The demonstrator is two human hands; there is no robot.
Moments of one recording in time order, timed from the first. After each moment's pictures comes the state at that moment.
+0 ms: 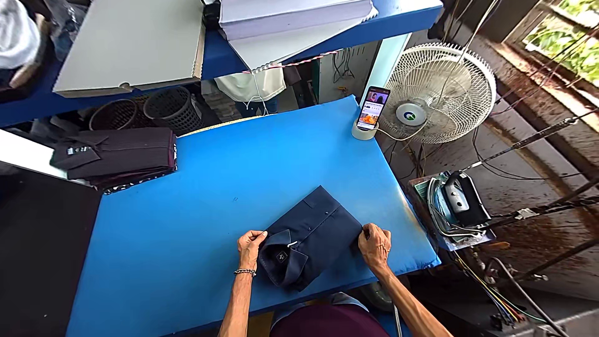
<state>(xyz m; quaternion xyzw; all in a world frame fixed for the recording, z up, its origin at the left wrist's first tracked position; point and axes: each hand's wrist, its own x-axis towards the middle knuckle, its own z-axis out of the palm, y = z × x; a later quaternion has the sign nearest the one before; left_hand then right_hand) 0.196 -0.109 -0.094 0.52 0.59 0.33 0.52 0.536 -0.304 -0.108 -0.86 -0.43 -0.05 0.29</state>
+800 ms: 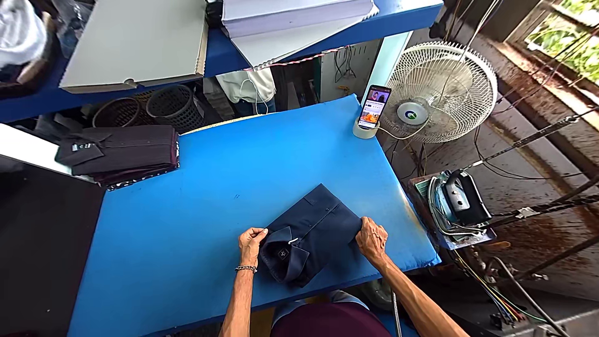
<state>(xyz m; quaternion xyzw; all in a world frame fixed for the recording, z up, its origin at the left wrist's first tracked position) 0.195 -0.112 -0.096 0.50 0.59 0.34 0.54 0.537 -0.285 -0.084 -0.89 -0.44 0.08 0.13</state>
